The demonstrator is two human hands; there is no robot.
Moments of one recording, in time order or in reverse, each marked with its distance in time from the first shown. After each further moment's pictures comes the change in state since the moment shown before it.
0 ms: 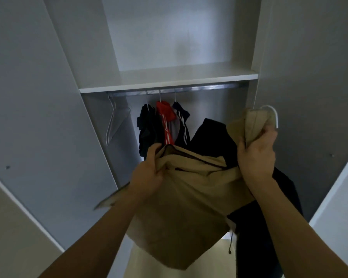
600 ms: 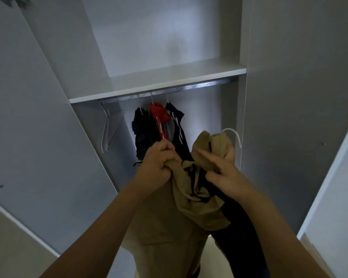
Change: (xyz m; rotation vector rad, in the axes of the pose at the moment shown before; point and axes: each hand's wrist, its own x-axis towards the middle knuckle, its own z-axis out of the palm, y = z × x) left_hand 0.019 0.063 -0.022 -0.090 -0.079 0.526; right_hand -0.043 -0.010 -0.004 0.320 -0.852 -0.038
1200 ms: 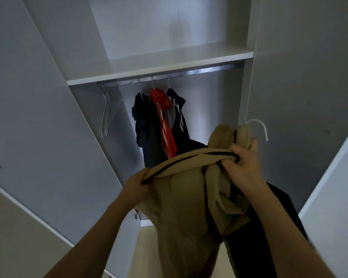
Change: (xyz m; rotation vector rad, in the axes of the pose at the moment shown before) left_hand -0.104 -0.060 0.025 0.001 -0.190 -0.766; right_hand -0.018 0.025 -0.003 -0.092 0.466 0.009
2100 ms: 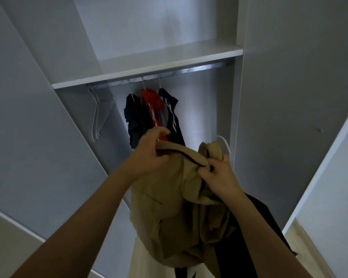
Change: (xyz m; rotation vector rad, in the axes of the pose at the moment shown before) left_hand 0.043 0.112 -0.034 -0.042 -0.081 0.446; right_hand -0.009 0.010 0.028 -0.079 -0.282 0.296
